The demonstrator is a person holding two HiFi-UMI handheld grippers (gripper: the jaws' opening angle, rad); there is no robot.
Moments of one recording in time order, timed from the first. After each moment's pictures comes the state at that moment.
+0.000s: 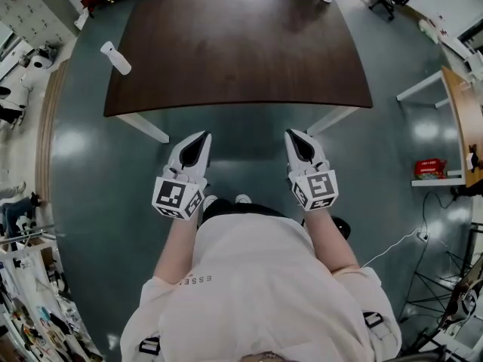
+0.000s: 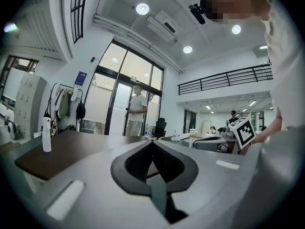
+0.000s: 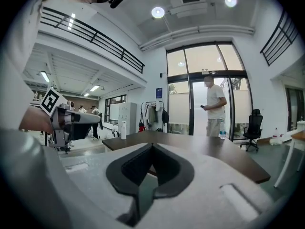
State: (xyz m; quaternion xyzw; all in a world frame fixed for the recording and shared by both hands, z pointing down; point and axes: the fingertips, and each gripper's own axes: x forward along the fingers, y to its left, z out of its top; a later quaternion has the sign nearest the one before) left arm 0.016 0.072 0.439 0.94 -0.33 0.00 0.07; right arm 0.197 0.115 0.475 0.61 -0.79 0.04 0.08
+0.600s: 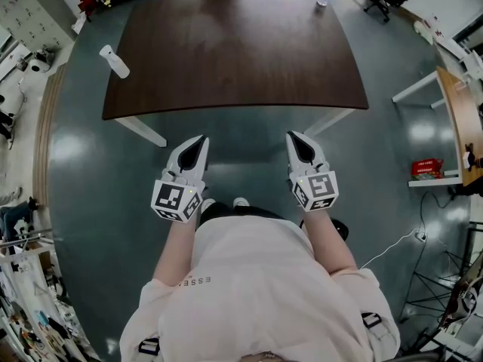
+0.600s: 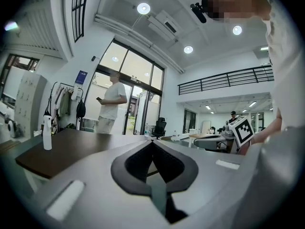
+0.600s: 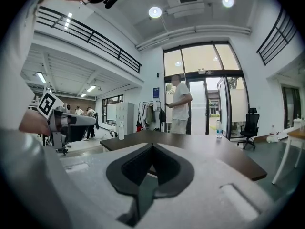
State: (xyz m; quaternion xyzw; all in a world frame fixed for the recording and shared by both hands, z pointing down) left arm 0.012 0.078 0.443 0.94 -0.33 0.00 0.08; right arm 0.207 0.122 0.474 0.63 -0.77 0.05 0.07
